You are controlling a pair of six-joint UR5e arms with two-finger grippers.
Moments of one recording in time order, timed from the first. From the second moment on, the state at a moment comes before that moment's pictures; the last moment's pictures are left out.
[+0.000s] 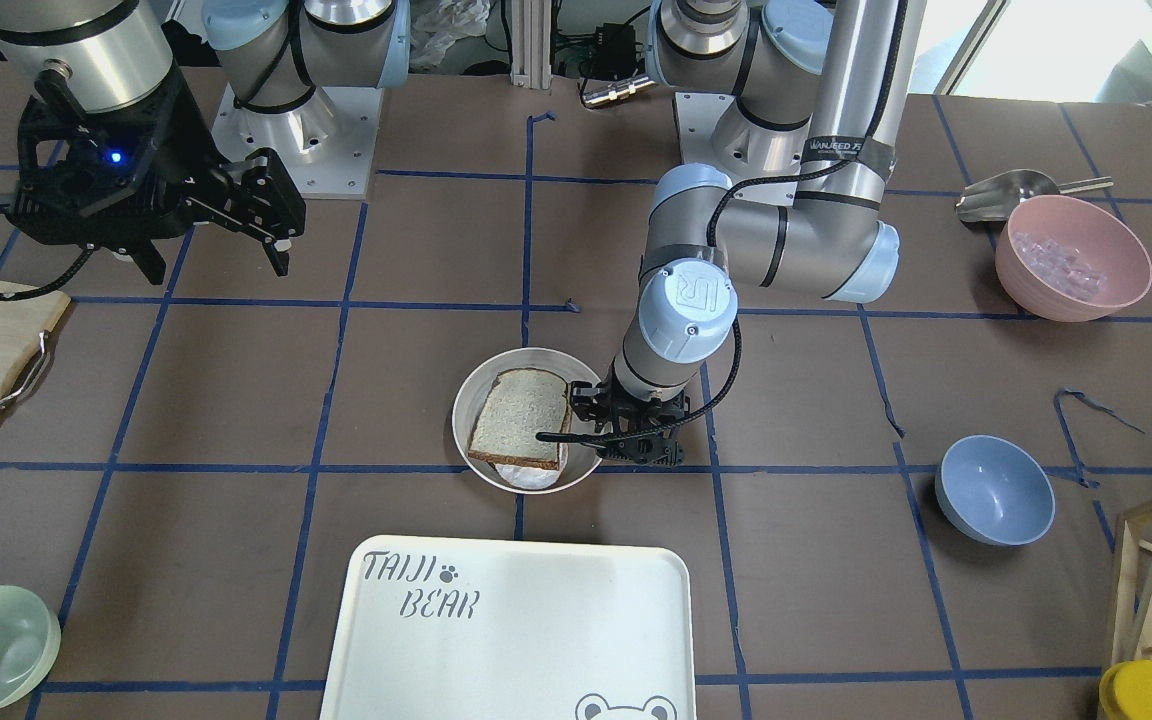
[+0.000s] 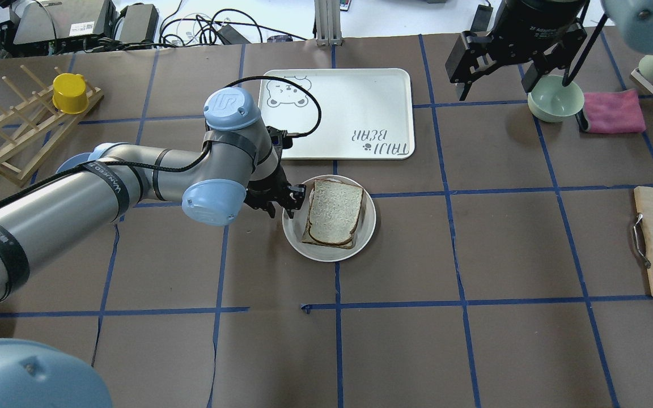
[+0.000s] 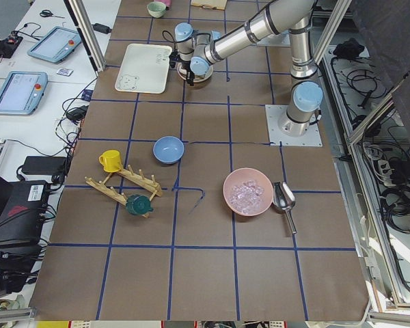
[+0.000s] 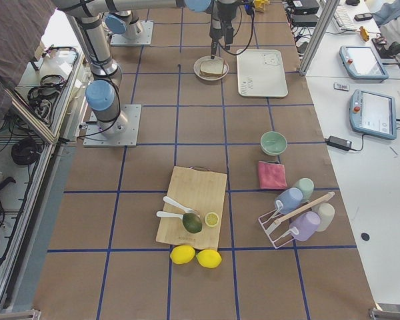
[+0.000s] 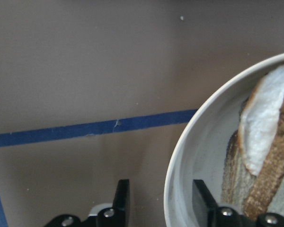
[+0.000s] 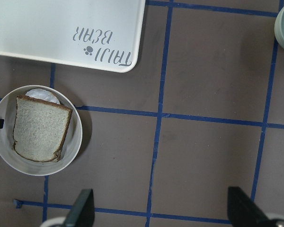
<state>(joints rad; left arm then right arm) -1.76 -1.99 -1.86 -0.95 1.46 -0.08 1.59 -1.50 1.43 -1.55 -1.56 -0.08</state>
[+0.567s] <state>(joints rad) -1.76 -2.00 -1.86 -0.94 1.42 -0.08 1.60 -1.51 1.42 -1.56 -1.57 0.00</state>
